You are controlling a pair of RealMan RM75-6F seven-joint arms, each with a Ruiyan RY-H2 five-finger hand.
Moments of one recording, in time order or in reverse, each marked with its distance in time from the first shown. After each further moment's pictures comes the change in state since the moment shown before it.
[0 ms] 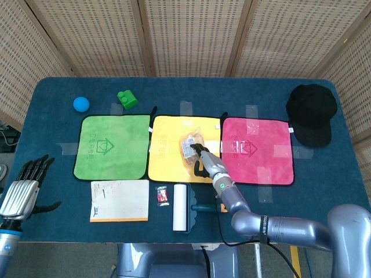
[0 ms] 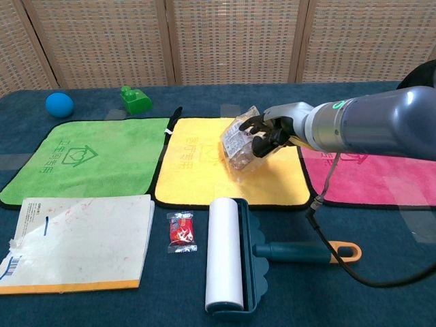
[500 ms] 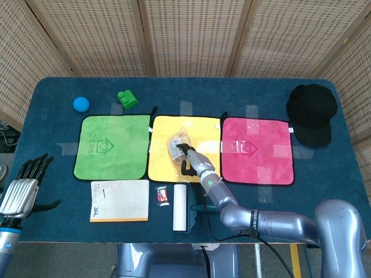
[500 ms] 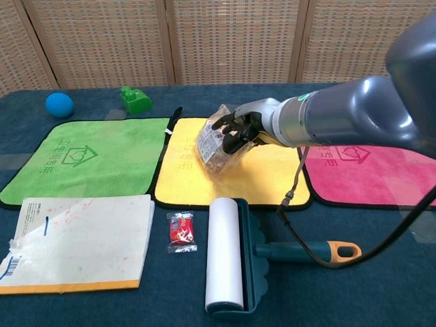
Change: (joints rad) left arm -0.008 -0.002 -0.007 0.004 -0.024 -0.015 0.000; right arm 0.082 -0.042 0.041 0.062 0.065 -0.077 -0.003
